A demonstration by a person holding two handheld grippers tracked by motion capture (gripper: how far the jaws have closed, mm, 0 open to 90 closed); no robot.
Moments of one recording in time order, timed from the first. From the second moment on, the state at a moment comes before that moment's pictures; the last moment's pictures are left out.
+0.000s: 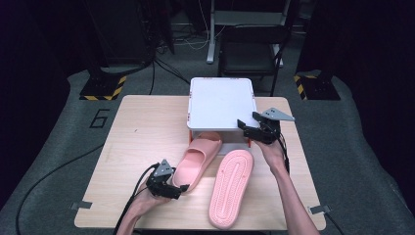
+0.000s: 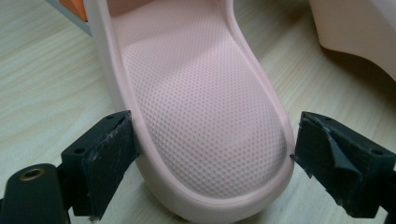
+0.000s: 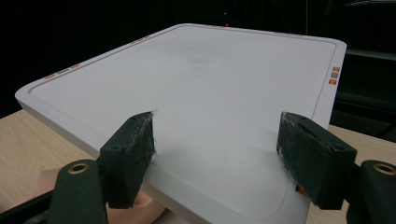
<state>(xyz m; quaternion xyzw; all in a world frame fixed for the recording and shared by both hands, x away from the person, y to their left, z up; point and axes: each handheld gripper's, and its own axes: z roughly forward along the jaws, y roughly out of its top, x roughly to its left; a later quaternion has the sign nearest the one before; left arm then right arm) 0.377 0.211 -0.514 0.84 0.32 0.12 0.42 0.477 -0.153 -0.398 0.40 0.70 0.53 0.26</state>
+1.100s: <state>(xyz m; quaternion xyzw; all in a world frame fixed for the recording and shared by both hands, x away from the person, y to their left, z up) 0.449 0.142 -0.487 0.72 0.48 0.28 0.42 0.475 -0.151 -0.399 0.40 0.70 0.53 0.27</state>
